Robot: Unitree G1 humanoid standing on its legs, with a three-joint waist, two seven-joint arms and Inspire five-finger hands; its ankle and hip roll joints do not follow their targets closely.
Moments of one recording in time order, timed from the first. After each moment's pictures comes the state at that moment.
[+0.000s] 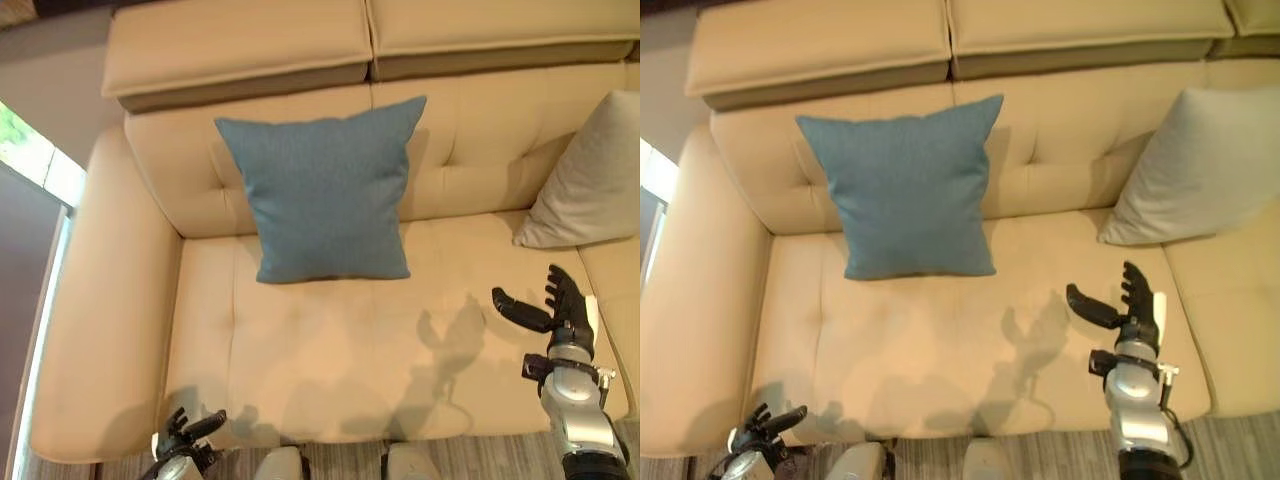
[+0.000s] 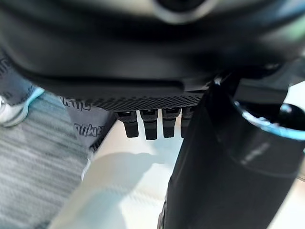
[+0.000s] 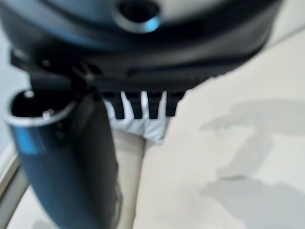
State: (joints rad) left arm 0.06 0.19 0.16 0.91 -0.47 -0.04 0.27; right arm -0.03 -0.49 -0.21 0.39 0.16 -0.04 -0.26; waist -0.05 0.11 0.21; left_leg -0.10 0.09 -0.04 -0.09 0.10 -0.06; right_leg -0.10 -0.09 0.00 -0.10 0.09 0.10
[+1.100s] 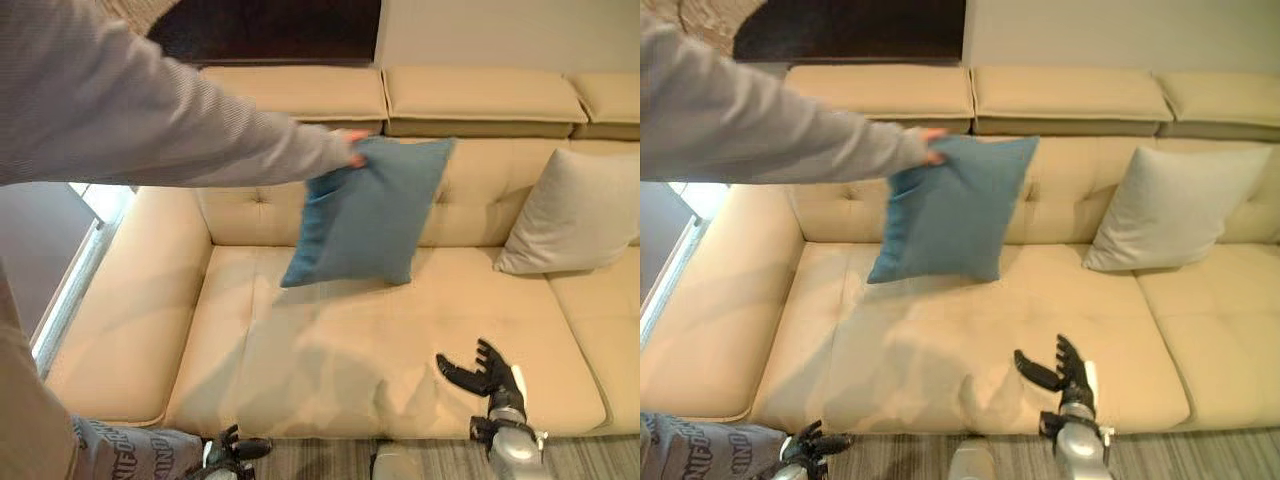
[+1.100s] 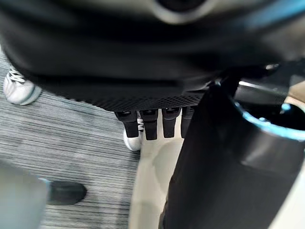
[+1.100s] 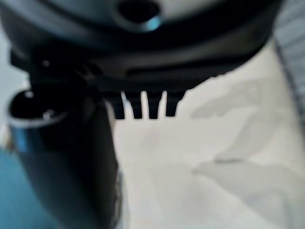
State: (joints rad) left arm 0.01 0.12 -0.07 1.10 -0.35 -0.05 0.26; right arm 0.13 -0.26 -0.04 0.46 0.18 -0.08 -0.23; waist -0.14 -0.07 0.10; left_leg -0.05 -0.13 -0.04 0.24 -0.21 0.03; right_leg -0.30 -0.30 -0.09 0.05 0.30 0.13
